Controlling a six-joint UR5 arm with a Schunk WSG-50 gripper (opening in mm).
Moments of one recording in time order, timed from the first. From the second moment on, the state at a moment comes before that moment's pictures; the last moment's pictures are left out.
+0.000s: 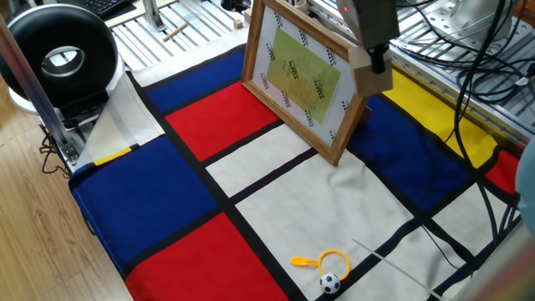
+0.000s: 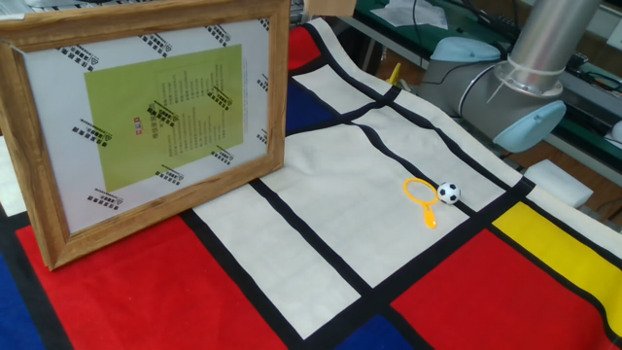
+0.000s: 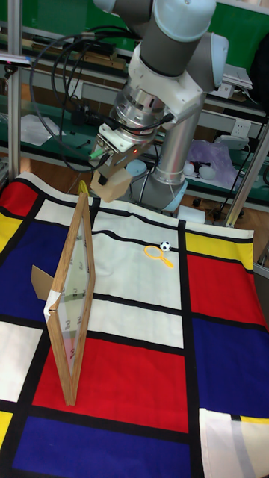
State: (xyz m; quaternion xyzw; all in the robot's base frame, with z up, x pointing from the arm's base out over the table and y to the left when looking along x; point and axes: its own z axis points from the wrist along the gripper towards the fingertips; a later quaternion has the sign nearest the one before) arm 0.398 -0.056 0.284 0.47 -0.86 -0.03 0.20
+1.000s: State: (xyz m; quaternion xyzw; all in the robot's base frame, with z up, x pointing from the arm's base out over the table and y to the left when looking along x) arm 0.417 -0.025 0.281 0.45 -0.88 -0.10 0.13
